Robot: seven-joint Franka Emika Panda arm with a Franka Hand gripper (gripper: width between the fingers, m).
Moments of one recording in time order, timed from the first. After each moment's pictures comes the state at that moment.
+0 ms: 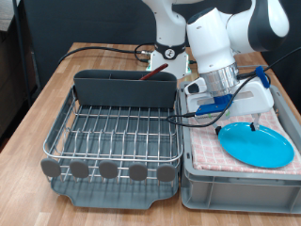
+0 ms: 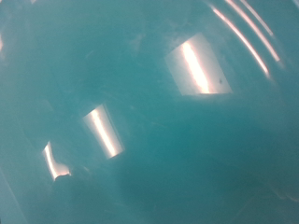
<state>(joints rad) 0.23 0.29 0.12 -2.33 1.28 2.93 0.39</state>
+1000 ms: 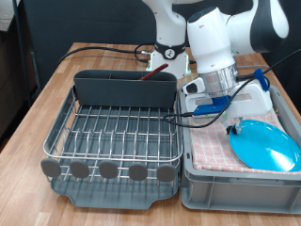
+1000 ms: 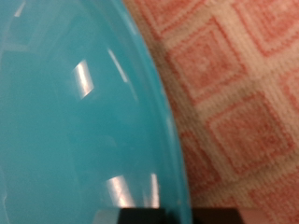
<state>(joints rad) 0.24 0.29 0.09 -2.33 1.13 2.93 0.54</state>
